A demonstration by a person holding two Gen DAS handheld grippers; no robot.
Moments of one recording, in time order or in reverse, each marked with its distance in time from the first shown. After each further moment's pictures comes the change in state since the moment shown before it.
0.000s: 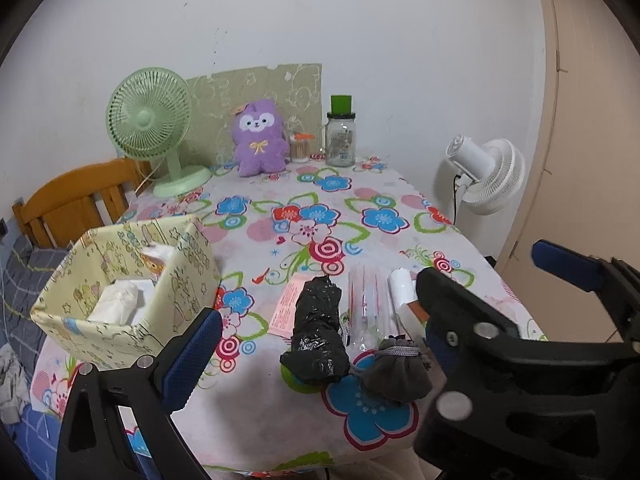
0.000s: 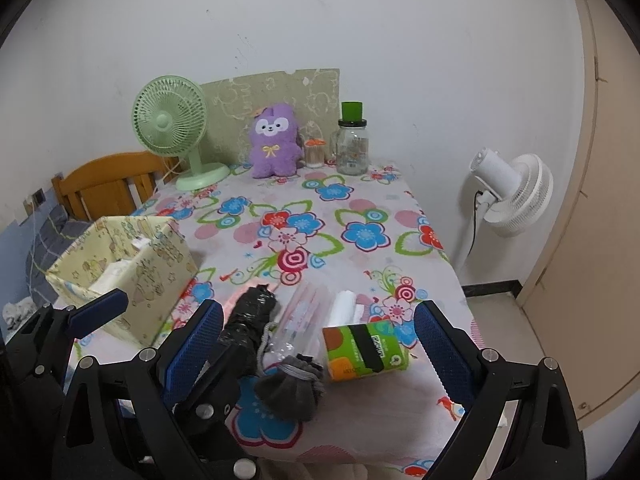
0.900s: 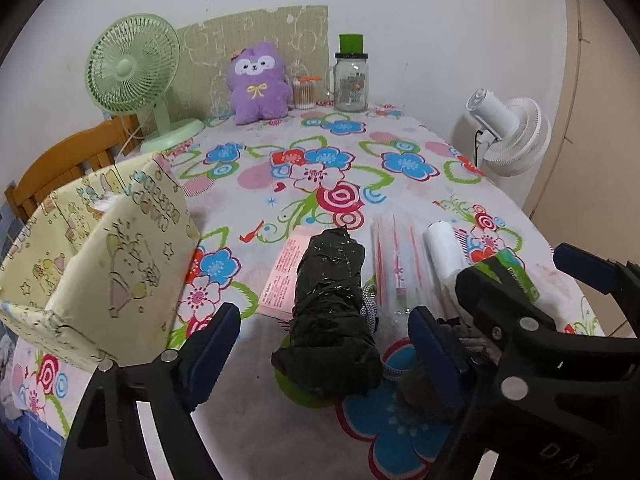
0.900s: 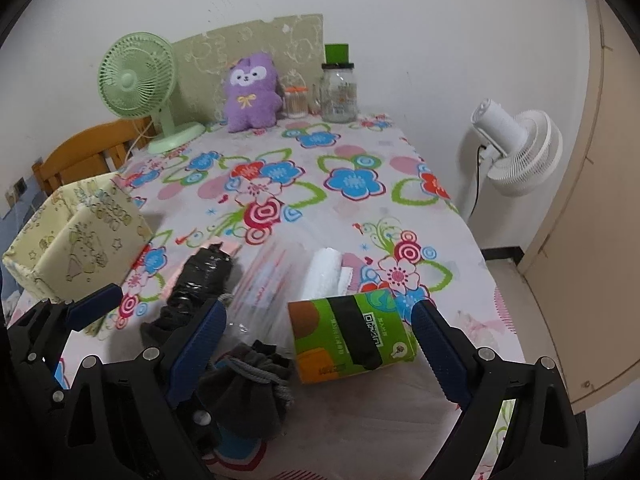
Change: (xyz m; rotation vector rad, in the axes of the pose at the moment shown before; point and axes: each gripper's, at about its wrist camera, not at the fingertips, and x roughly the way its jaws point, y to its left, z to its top) left arm 0.079 0.005 -0.019 0.002 0.148 0.028; right arm 0.079 -0.021 -0.025 0.043 0.147 -0.020
